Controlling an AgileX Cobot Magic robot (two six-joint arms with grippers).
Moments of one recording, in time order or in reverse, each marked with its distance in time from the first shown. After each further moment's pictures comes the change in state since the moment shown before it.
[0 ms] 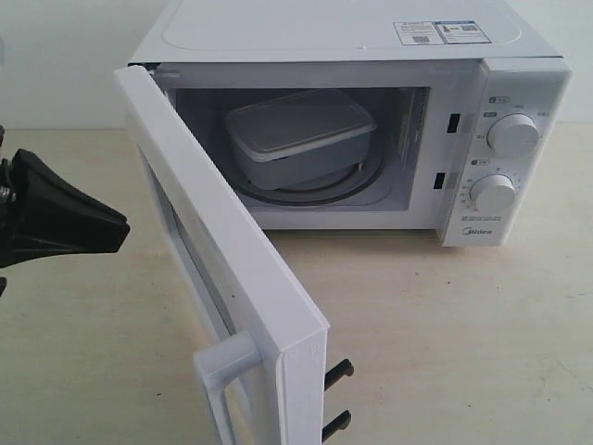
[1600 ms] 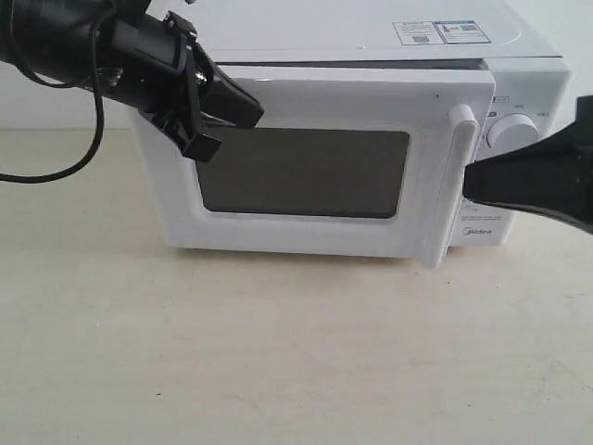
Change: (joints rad) left arm -0.217 0.465 -0.419 -0.015 -0.284 0.098; right arm 0.038 0.024 0.431 0.664 -0.030 -0.630
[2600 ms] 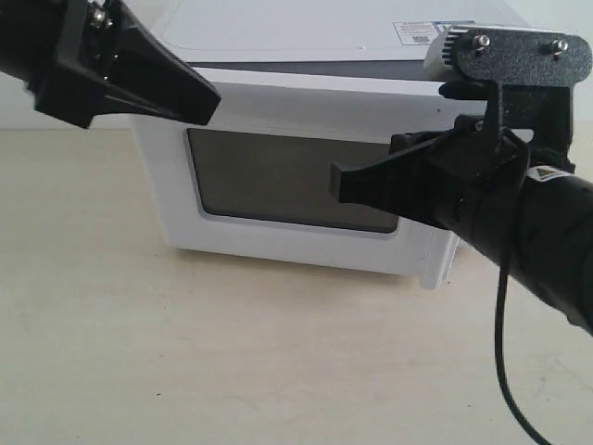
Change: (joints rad) left arm 0.000 -0.274 0.000 0.122 0.339 -0.405; right arm 0.939 0.344 0.024 0.029 -1.606 -0.043
